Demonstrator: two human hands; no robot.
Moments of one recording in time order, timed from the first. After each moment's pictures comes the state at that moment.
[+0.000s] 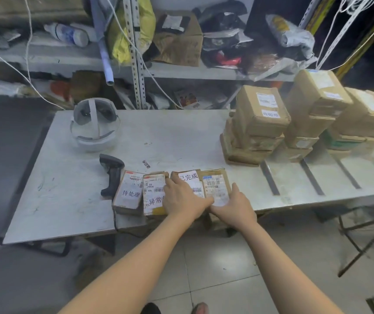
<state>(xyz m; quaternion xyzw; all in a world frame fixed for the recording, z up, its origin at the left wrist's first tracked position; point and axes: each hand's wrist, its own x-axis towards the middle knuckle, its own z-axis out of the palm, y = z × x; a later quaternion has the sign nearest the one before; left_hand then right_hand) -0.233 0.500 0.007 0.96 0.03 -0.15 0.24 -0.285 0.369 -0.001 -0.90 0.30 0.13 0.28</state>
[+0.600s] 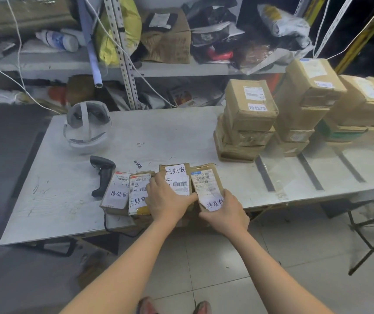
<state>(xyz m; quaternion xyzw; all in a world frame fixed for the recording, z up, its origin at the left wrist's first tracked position) -0.241 0.482 -0.013 0.95 0.07 -0.02 0.30 -0.308 0.344 -0.023 -0.90 0.31 0.07 0.29</state>
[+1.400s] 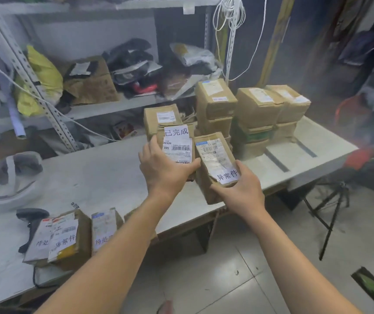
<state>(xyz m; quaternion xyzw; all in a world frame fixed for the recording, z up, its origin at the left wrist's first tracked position) -0.287 0.270 0.121 0.87 -0.12 0.14 0.45 -0.395 0.132 0.085 -0.85 0.33 -0.18 0.38</state>
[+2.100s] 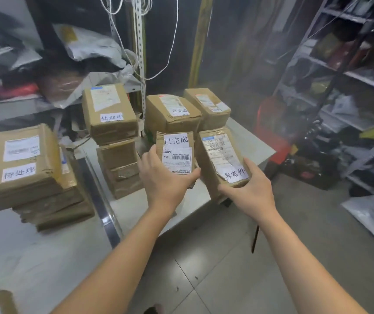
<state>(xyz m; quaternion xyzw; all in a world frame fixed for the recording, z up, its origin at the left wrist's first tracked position) -0.273 -0.049 0.073 0.83 -0.20 0.05 0.51 -0.426 -0.159 0.113 -0.79 0.44 -0.23 0.36</state>
